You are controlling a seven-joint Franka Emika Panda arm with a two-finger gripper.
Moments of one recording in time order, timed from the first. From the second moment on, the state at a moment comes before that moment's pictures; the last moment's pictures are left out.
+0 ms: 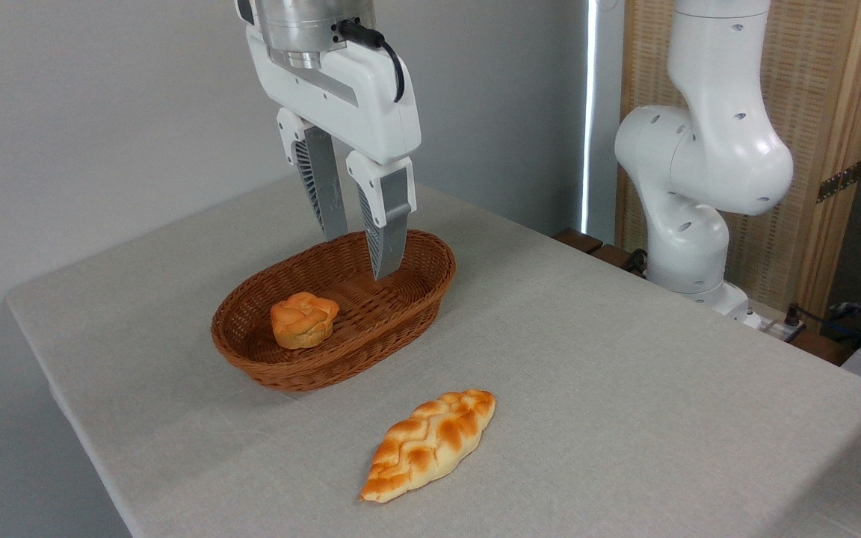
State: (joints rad) arm -0.08 -0.06 0.08 -1.64 -0.08 1.57 0.81
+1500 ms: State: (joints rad) arm -0.10 0.10 -0.14 -1.66 -0.09 1.58 0.76
